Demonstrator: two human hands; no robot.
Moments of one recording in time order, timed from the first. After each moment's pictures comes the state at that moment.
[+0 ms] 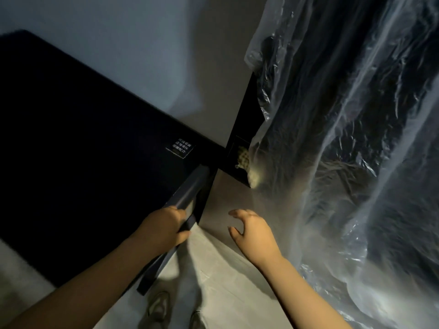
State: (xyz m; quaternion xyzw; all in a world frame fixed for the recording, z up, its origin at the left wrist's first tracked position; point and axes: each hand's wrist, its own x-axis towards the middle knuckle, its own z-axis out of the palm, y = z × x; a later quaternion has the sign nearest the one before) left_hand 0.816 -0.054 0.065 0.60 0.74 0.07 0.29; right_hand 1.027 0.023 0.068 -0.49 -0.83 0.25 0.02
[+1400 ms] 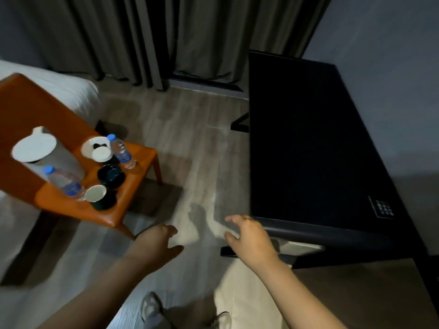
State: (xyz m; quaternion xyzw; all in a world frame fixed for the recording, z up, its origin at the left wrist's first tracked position) left_hand 0.860 -0.490 0.050 0.07 0.95 0.17 0.27; right_hand 0.861 -0.262 0.070 0.01 -0.96 0.24 -0.17
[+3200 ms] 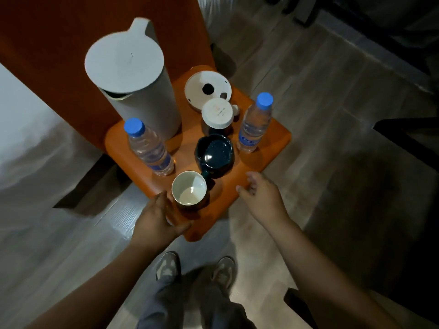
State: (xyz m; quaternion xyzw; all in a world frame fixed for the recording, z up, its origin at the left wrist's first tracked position) left_hand 0.704 -0.818 -0.297 -0.33 0.87 0.33 0.13; right_hand 0.544 -0.635 -0.268 0.10 -0.90 0.30 -0.29
